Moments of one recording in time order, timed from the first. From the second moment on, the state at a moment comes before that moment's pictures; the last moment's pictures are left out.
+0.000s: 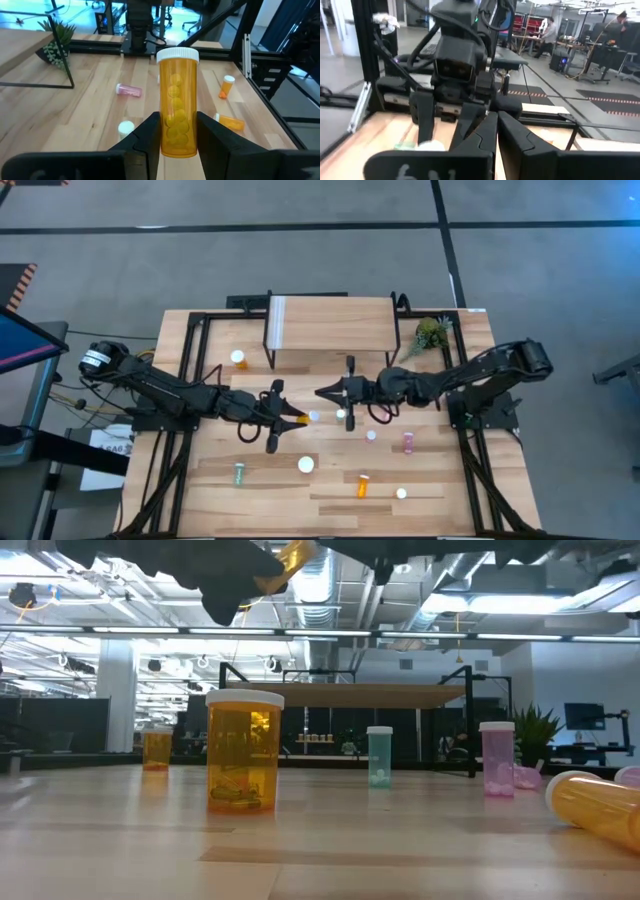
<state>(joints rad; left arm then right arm) -0.27 1.28 0.64 0.35 -0.20 -0.16 0.12 1.49 0.86 0.65 0.16 -0.10</state>
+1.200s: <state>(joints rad) -0.27 1.28 0.64 0.25 -0.21 -0.20 0.22 1.53 0.88 0.43 0.15 0.00</state>
